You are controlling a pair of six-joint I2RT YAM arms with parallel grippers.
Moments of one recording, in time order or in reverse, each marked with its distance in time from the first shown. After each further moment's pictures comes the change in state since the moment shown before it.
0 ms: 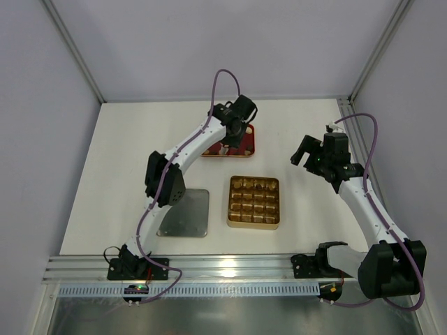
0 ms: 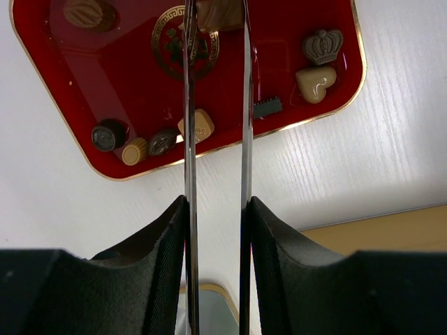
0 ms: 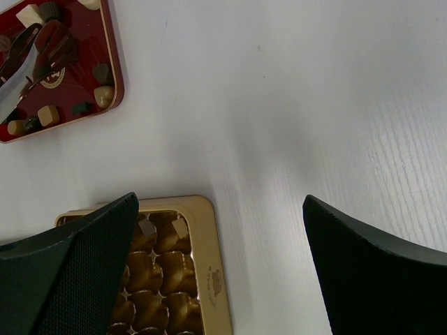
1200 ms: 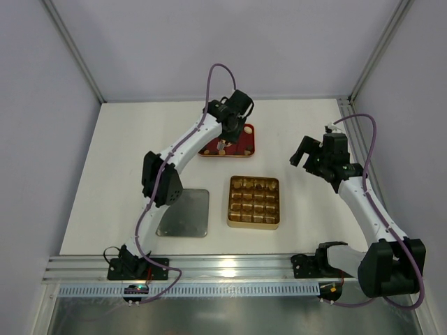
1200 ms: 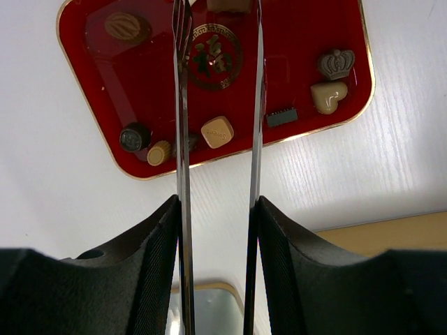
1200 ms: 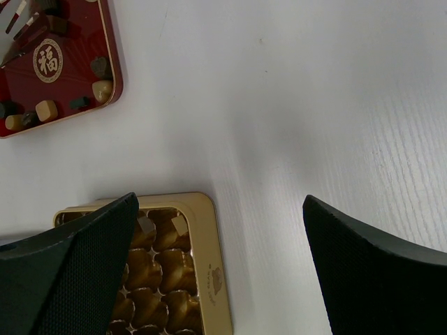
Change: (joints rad) left arm 0.018 -0.039 0.021 -0.004 -0.023 0.003; right arm 0.000 0.008 -0.006 0.001 -0.013 0.000
